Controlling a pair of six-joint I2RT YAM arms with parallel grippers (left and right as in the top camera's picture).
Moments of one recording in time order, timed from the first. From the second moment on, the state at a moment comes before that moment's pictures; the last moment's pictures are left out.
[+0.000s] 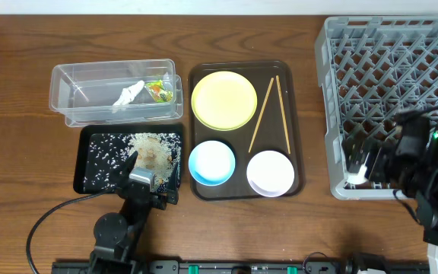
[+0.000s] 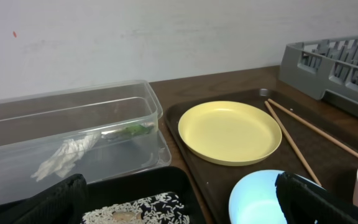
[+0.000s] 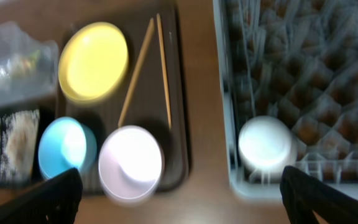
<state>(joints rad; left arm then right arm) -0.20 0.01 0.02 -0.11 0.10 0.01 -0.13 0.90 1.14 -1.06 -0.32 0.14</state>
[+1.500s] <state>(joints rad) -0.20 0.01 0.02 -0.11 0.10 0.01 0.43 1.91 1.14 -0.44 0.24 0.35</state>
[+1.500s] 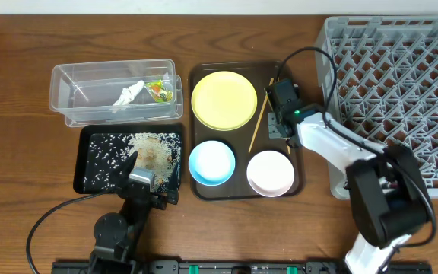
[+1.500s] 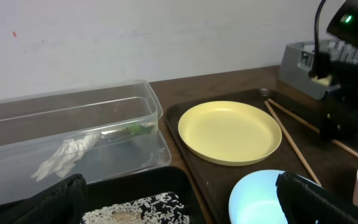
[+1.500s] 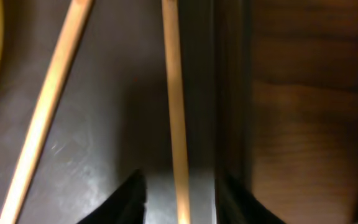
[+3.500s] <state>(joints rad) -0.20 0.01 0.02 -0.11 0.10 0.01 0.45 1.43 1.16 -0.55 -0.04 0.15</state>
